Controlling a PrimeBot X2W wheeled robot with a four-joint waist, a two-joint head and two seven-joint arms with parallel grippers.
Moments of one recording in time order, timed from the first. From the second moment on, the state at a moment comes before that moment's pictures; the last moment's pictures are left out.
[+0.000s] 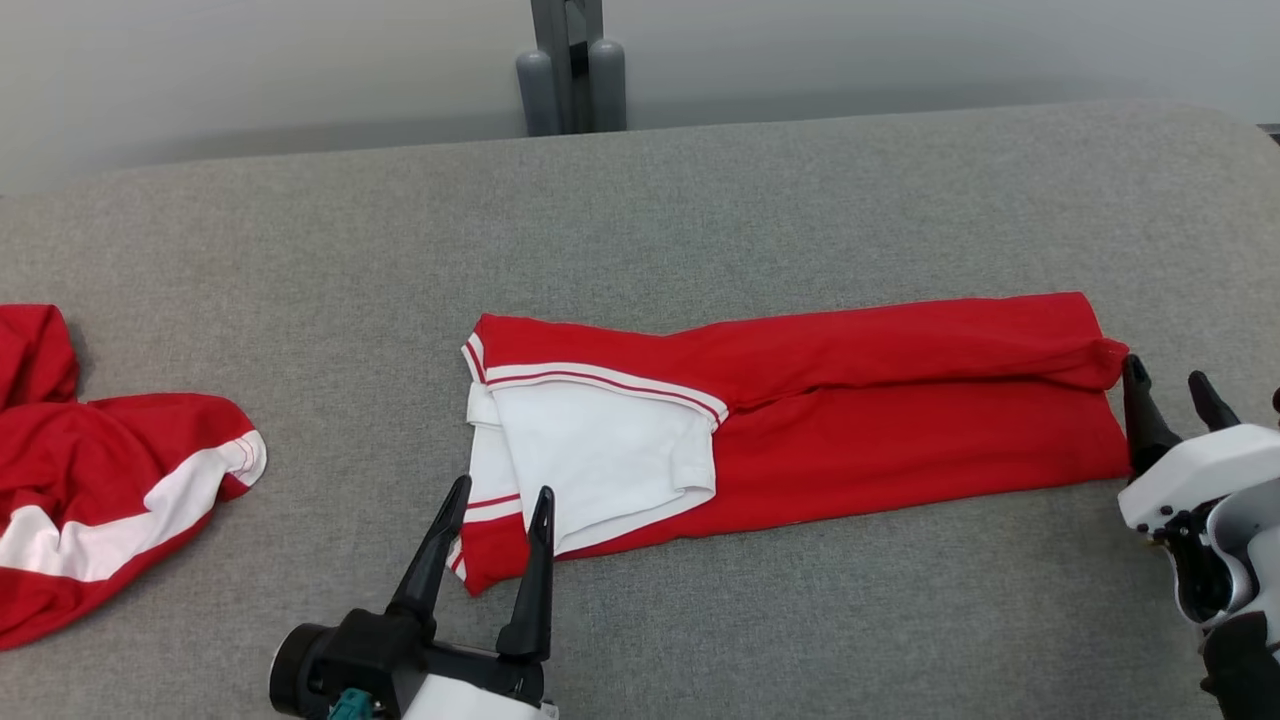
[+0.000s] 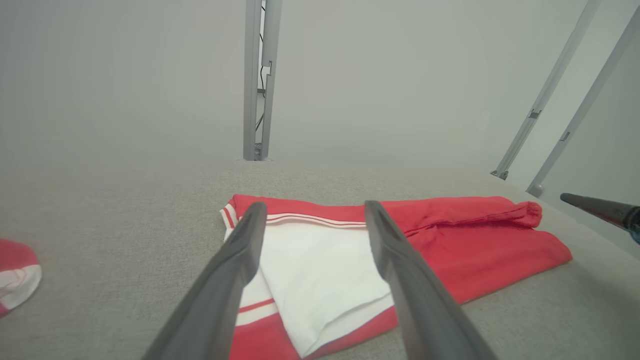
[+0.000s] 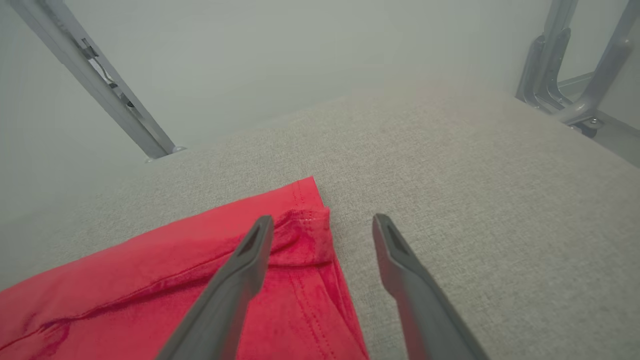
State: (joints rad) left arm 0.04 0.05 -0.33 0.02 -0.26 0.09 -0.26; right arm -0.50 -0.24 0.04 0.83 0.53 0.13 -0.16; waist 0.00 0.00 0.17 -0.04
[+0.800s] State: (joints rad) left arm -0.05 0.05 -0.38 0.05 -0.24 0.09 -0.26; right arm -0.69 -0.25 0.14 1.17 0.63 0.13 -0.15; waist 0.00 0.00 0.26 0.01
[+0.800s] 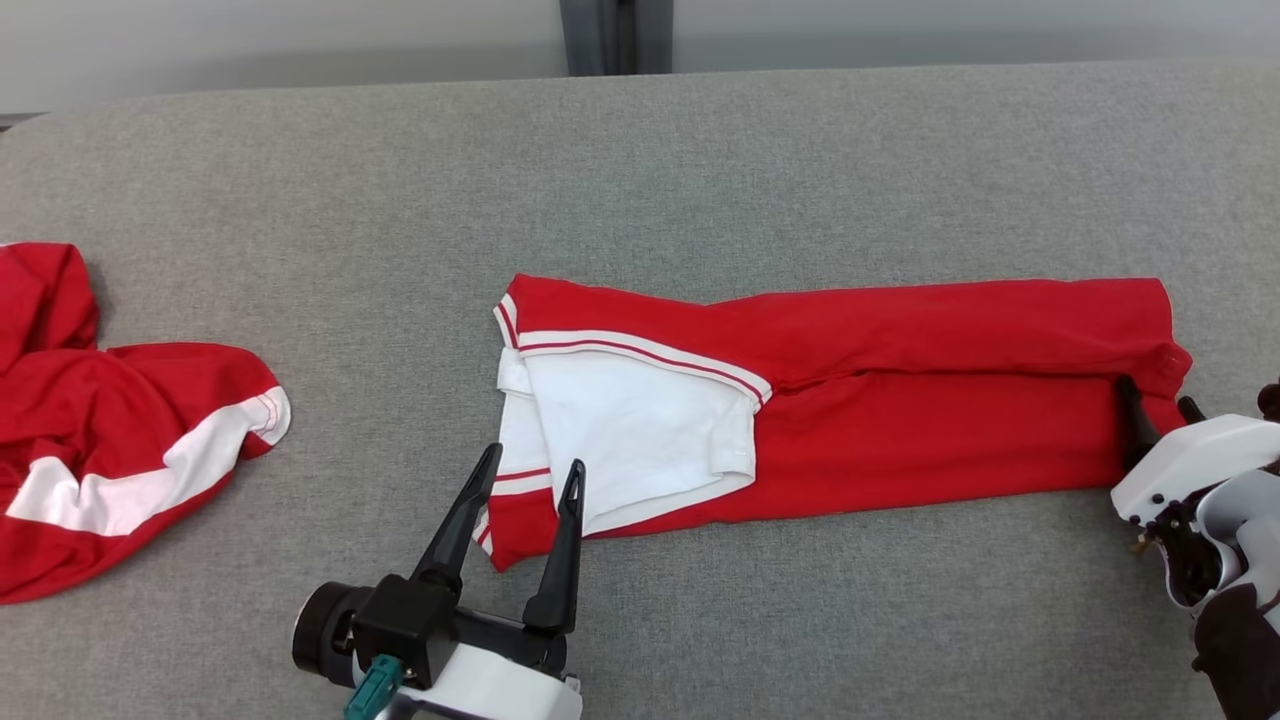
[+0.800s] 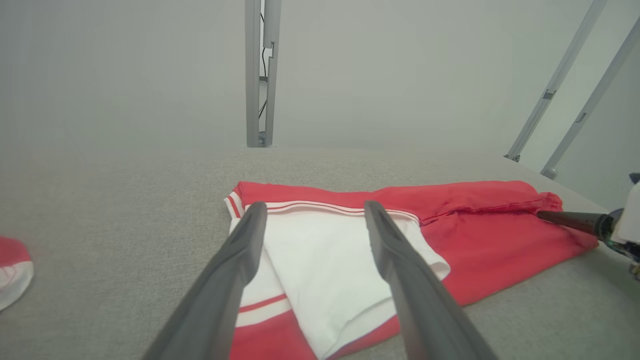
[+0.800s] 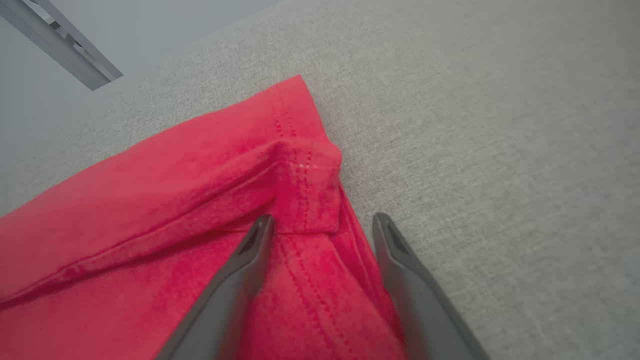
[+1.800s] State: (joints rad) left arm -0.03 0.05 -0.36 0.05 -0.20 0.08 -0.26; right arm -0.65 -0.46 0.28 1.07 0.74 0.13 -0.26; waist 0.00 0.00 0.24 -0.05
